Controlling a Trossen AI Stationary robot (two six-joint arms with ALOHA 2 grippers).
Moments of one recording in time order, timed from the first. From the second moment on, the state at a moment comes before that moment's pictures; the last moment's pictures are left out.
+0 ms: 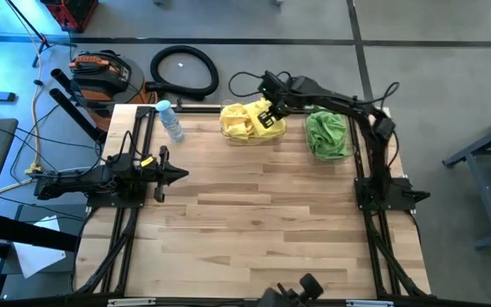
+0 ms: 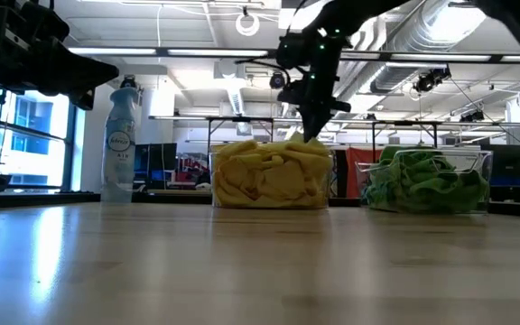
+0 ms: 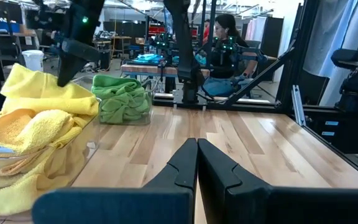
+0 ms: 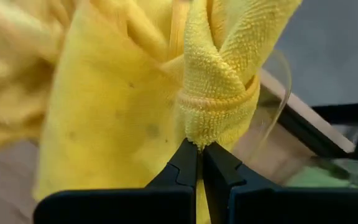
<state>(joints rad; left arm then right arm) 0.09 0.01 0.01 0.02 0.03 -0.04 -0.56 1.94 1.76 -0.99 0.19 0.30</state>
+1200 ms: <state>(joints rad) 0.09 0.01 0.01 0.02 0.03 -0.04 -0.59 2.26 2.04 -1.23 0.09 -0.12</state>
